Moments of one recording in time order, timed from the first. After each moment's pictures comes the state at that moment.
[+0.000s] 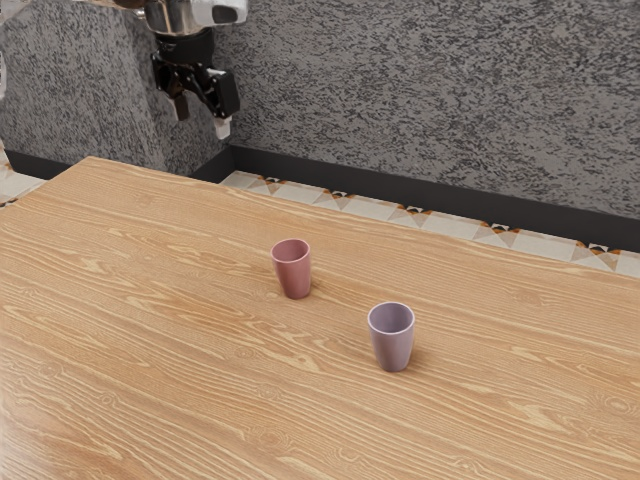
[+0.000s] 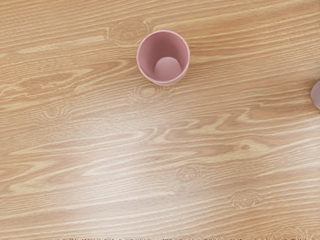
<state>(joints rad) -0.48 0.18 0.48 -1.25 0.01 1.46 0.17</state>
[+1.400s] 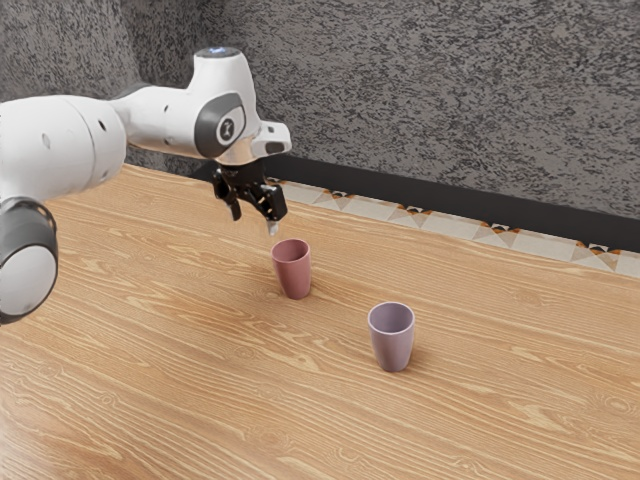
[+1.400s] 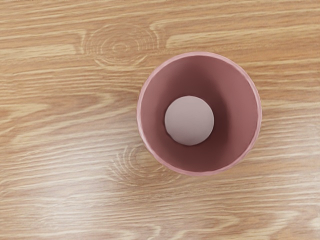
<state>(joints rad) -0.29 0.47 0.35 -1.49 -0.14 1.98 0.19</state>
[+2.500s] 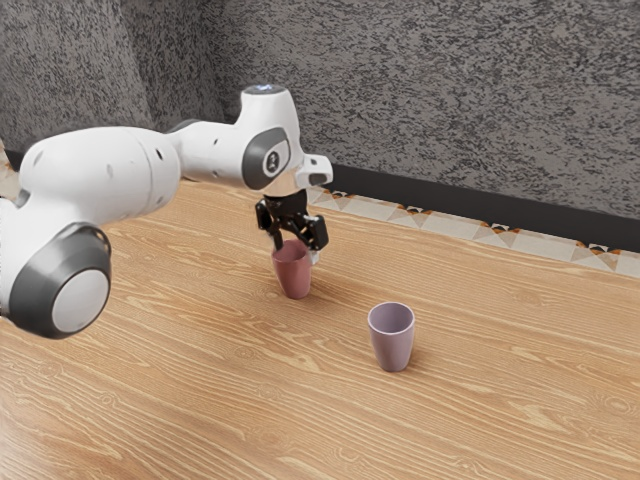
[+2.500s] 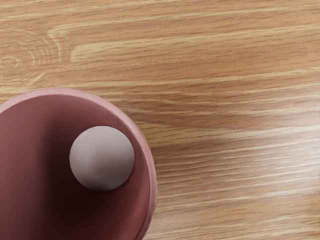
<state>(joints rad) -0.29 0.64 0.30 -1.36 -0.21 2.00 0.16</state>
